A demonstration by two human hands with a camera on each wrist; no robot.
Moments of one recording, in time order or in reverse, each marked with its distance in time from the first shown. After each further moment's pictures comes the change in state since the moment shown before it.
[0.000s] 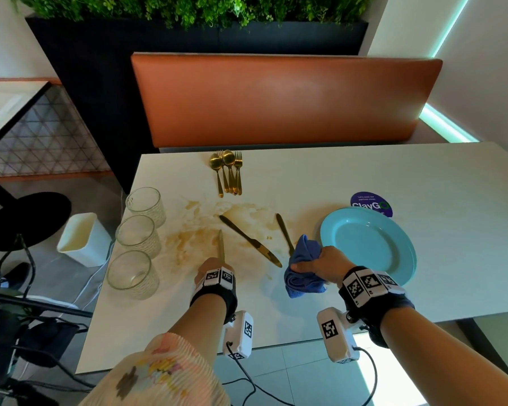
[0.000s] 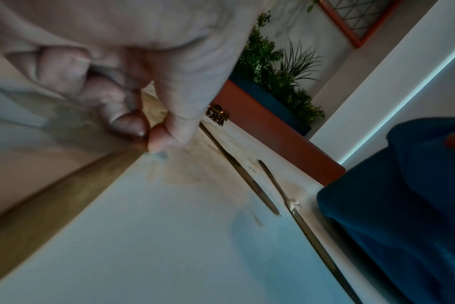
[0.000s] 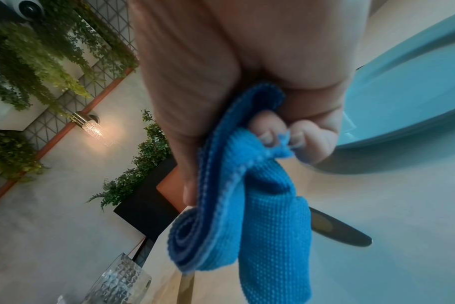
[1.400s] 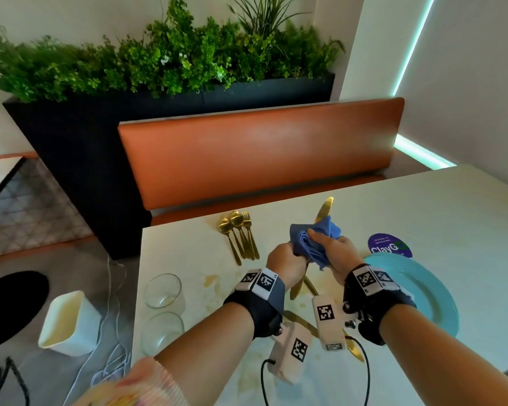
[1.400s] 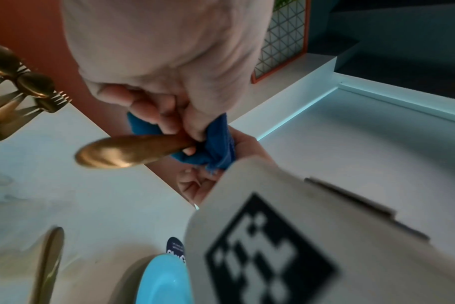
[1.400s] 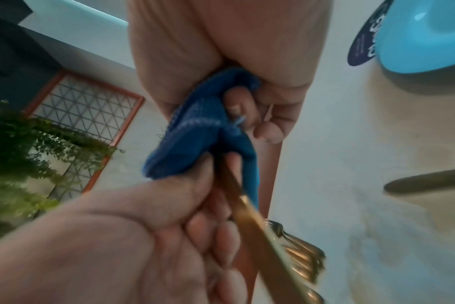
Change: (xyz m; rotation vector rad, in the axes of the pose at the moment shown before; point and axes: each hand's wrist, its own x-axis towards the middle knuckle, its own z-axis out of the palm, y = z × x) left_hand 0.000 0.148 -0.092 -0.044 -0.263 0.673; right_hand 0.066 -0.135 -0.026 0.983 0.399 -0.012
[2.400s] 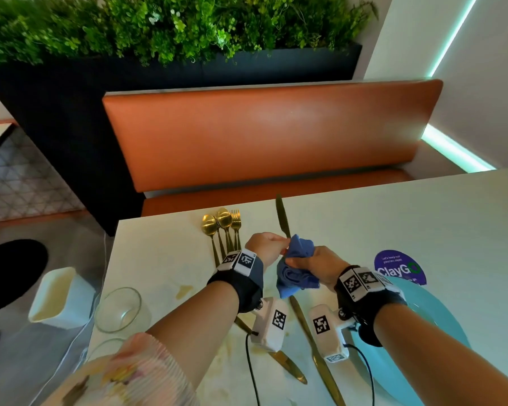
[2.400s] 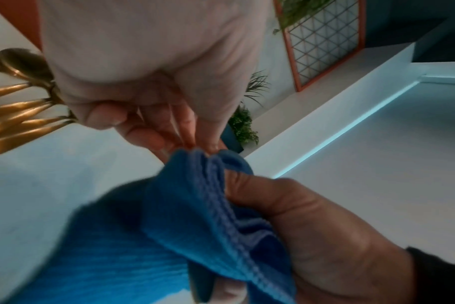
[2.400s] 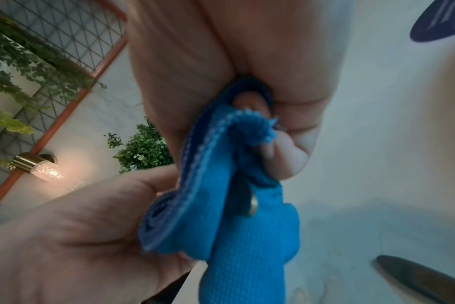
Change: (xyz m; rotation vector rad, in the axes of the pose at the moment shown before) left_hand 0.126 -0.006 0.004 -0.317 0.054 -0.239; right_hand 0.114 0.008 -0.007 -0.674 -0.360 0.069
